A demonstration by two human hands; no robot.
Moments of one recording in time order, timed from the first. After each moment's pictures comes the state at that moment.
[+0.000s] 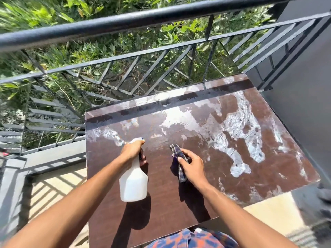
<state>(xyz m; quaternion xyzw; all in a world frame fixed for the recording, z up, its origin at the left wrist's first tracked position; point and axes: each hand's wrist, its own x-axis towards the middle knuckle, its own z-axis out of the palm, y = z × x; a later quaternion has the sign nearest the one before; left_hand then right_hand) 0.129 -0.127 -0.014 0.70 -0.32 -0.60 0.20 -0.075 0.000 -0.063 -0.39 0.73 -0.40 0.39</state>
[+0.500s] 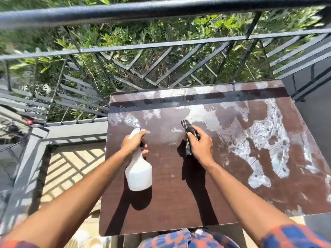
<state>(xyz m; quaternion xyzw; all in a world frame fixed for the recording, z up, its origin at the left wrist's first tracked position) 0.191 -0.120 -0.001 0.70 -0.25 -0.60 0.29 -0.052 -0.081 -0.042 -0.45 0.73 -0.39 0.33</state>
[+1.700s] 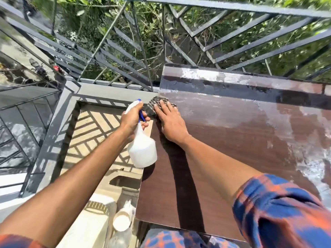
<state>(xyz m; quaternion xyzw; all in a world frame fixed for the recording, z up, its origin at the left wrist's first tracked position) 0.373 -0.149 -0.027 0.71 -0.12 -0.55 0.43 0.222 -0.171 -0.121 -0.85 0.48 -0.08 0.21</state>
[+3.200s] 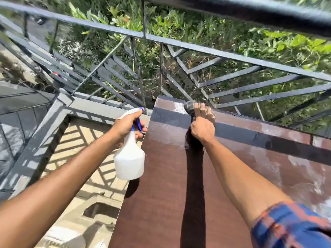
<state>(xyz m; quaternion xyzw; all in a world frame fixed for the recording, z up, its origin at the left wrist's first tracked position) 0.370 -0.236 -0.010 0.66 -0.18 -0.61 0.41 0.118 -0.312 -0.078 -0.71 0.69 0.03 0.17</state>
